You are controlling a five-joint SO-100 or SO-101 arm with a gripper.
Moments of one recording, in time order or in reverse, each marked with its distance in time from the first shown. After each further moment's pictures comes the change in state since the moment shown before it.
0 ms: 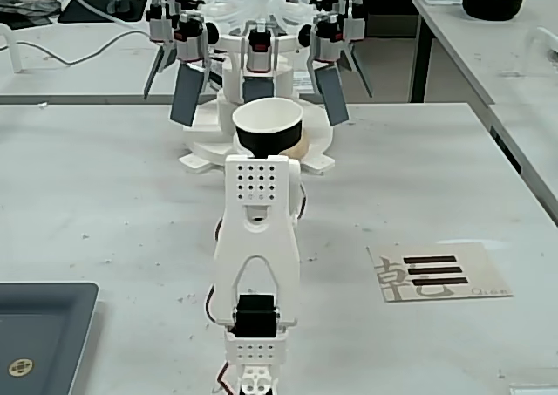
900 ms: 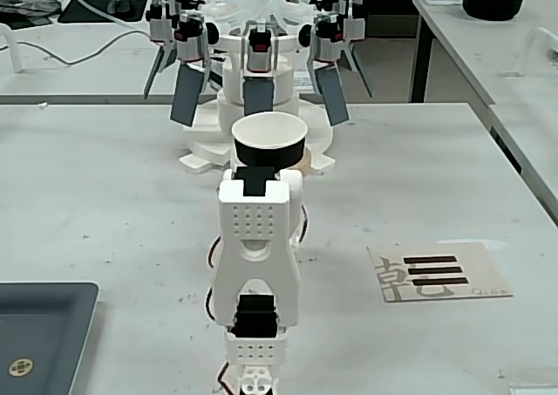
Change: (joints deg) arm 0.0 26.1 30.5 -1.8 3.5
